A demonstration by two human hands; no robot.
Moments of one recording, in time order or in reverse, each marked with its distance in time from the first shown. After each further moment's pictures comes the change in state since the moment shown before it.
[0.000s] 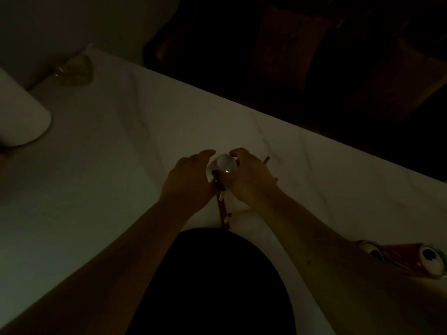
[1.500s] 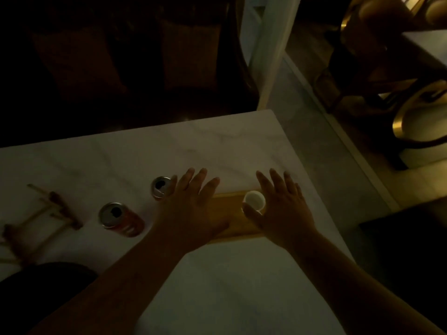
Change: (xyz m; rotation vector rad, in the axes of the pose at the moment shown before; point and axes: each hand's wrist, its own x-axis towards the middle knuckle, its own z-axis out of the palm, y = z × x) left_hand -0.149 0.382 0.214 0.524 -0.308 0.787; right_hand -0.373 0.352 -0.255 -0.477 0.395 0.420
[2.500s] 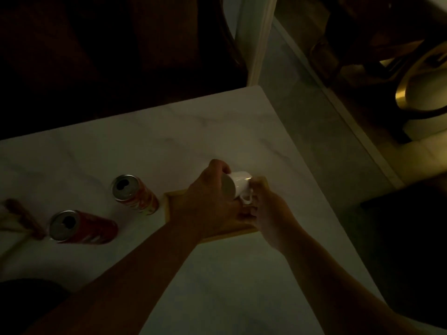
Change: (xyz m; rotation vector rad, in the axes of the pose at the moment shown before) left_hand 0.070 0.063 0.053 -0.684 0.037 -0.167; right_hand 0.019 0.013 0.045 1.632 -0.198 0.620
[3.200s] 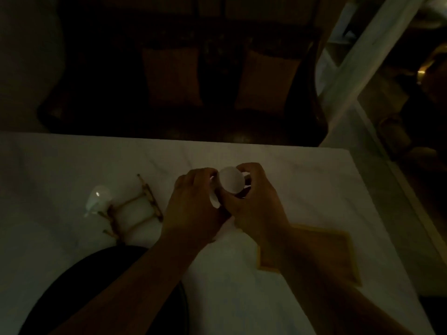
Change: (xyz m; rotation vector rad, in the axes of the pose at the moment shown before) left_hand -0.109 -0.087 -0.224 0.213 0.498 -0.140; right_hand -0.092 -0.036 0.277 -0.765 -0.183 -0.677
